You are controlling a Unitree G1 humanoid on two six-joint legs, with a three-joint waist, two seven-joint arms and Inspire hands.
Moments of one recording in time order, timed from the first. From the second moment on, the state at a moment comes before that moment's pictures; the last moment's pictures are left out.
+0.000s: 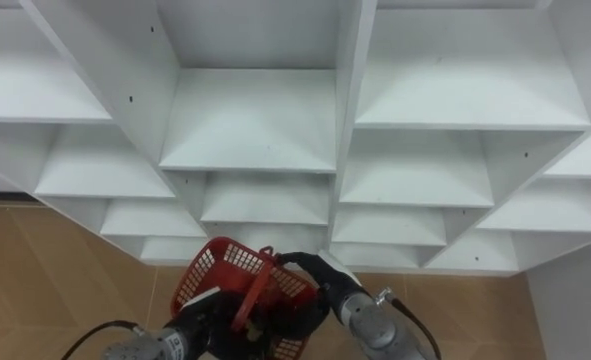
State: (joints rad) left arm -0.06 0.20 -0.46 0.79 -0.14 -0.05 -0.29; right arm -0.15 -0.20 0.49 0.77 -0.11 -0.09 0.12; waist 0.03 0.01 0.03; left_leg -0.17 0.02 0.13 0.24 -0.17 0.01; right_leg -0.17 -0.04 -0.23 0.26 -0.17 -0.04
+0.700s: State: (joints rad) left arm 0.03 0.22 -0.36 0.79 -0.11 -0.08 -0.25; right arm -0.03 -0.23 0.40 0.74 -0.11 -0.12 0.08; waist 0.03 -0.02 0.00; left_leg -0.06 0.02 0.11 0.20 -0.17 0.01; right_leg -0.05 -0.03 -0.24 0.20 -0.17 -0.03
